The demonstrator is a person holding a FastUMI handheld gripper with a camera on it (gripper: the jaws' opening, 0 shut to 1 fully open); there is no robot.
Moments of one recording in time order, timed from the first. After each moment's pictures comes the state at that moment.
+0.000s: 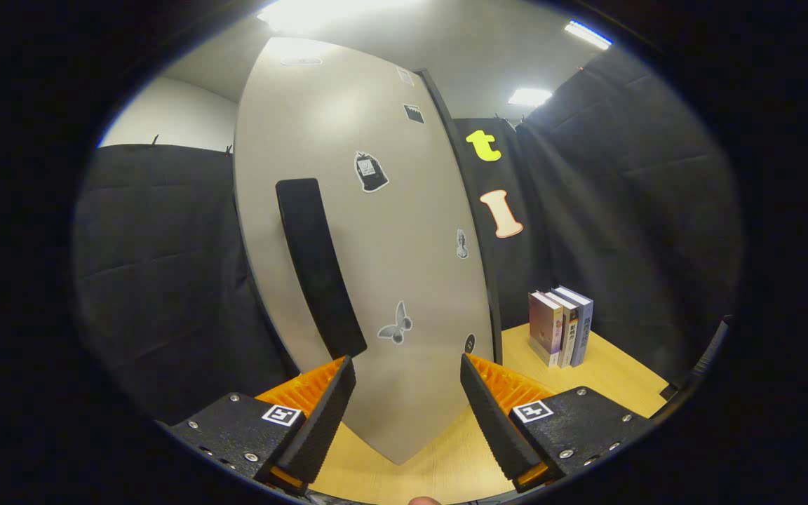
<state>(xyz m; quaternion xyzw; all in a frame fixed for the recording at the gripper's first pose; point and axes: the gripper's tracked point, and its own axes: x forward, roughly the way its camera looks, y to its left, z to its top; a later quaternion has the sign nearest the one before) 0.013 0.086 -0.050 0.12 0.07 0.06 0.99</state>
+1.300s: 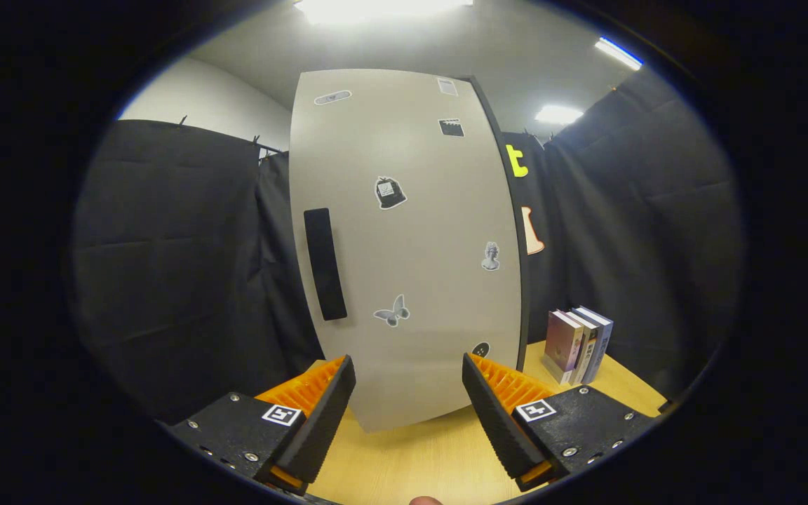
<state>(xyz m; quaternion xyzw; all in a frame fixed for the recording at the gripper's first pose) 0.031 0.119 -0.042 0.06 0.03 0.09 0.99</state>
